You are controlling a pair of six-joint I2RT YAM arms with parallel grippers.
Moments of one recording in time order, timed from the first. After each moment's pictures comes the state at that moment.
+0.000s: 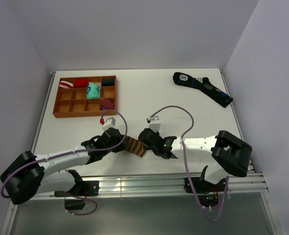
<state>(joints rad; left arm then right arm) -0.87 1.17 0.48 -0.03 -0.23 -1.04 1.07 1.49 0.70 -0.05 0.52 0.83</state>
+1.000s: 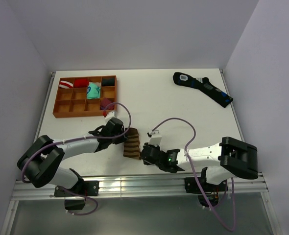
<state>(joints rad) -0.73 1.43 0.60 0.00 -0.20 -0.93 1.27 1.41 0.55 0.01 0.49 1.00</state>
